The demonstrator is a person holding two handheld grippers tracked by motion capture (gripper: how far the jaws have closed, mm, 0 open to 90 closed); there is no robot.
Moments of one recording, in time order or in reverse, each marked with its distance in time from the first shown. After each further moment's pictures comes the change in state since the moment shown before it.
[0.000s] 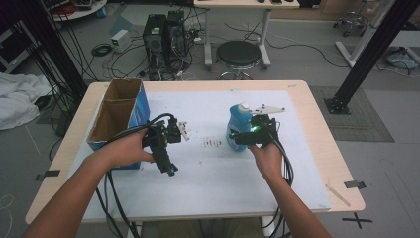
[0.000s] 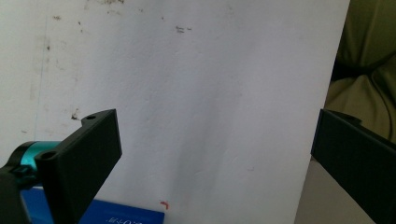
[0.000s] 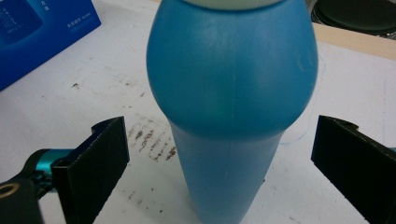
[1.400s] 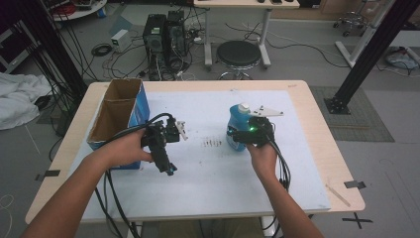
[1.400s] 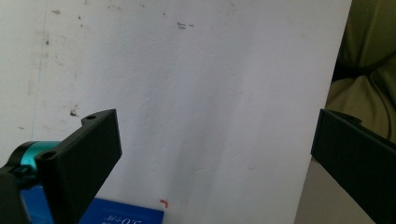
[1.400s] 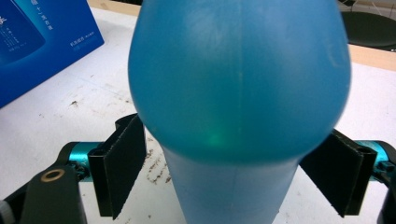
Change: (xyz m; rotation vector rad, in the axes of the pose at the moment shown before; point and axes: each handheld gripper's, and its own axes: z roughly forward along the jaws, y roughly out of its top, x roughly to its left) left arm 0.002 -0.004 0.001 -0.004 -0.008 -0.017; right arm -0.002 -0.008 0.016 -0.086 0.017 0.013
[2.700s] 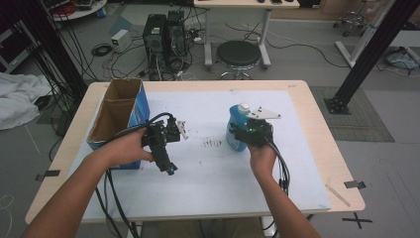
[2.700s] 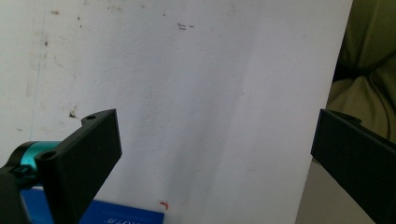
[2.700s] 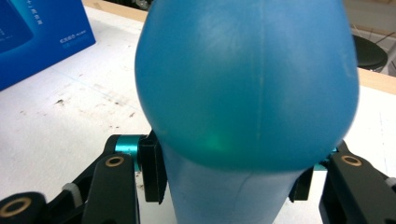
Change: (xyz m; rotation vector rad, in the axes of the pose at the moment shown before) left arm 0.003 0.000 0.001 -0.002 -0.005 -0.004; right arm 0.003 -0.002 0.001 -0.035 -0.040 -0.069
